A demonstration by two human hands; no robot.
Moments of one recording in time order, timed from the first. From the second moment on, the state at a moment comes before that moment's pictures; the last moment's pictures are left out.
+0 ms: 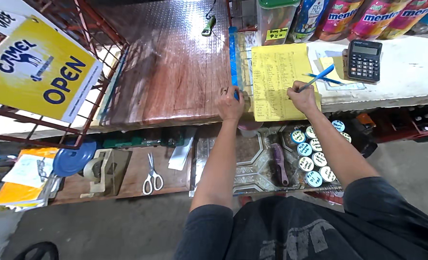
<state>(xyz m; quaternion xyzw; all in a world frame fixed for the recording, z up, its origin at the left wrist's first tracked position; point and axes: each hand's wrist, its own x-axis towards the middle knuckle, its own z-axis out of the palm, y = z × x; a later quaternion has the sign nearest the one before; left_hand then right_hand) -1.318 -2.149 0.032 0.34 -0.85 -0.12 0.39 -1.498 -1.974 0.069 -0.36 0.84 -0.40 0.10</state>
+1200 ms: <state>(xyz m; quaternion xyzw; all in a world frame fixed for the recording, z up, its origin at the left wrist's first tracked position) -1.319 -2.149 0.032 0.34 -0.85 -0.10 0.40 -1.514 -1.946 0.061 -0.31 0.80 -0.52 0.01</state>
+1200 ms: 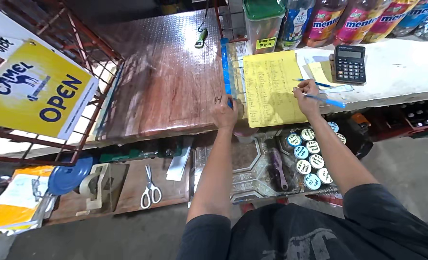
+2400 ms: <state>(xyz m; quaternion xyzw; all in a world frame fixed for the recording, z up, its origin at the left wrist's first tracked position) -1.318 -2.148 0.036 0.35 -0.85 -0.12 0.37 -1.504 -1.952 0.069 -0.30 0.86 -0.41 0.06</state>
